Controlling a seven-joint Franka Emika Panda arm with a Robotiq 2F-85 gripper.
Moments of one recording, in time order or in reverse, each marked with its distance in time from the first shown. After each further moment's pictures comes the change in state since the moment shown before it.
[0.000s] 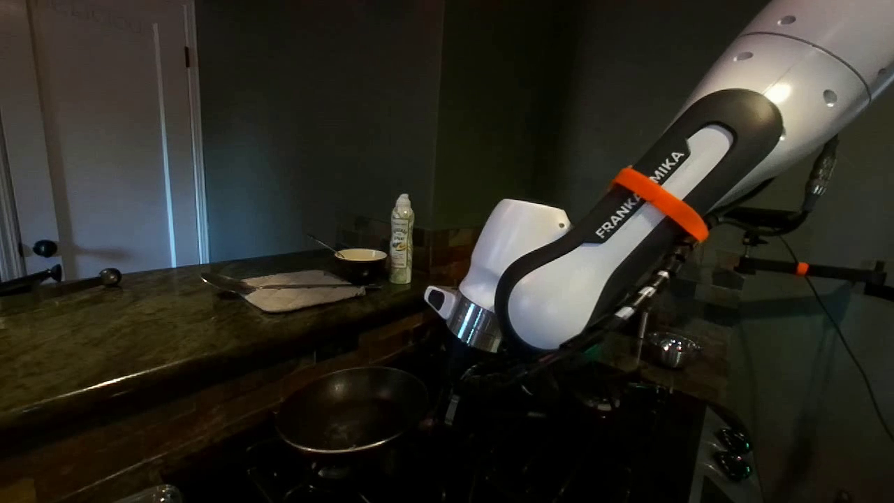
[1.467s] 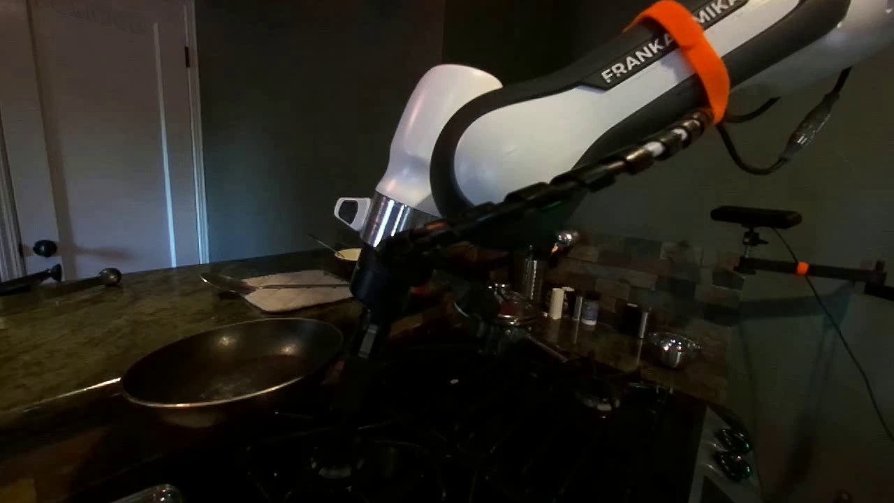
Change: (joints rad) arm 0.091 -0.034 0.066 0.304 -0.094 -0.324 0.112
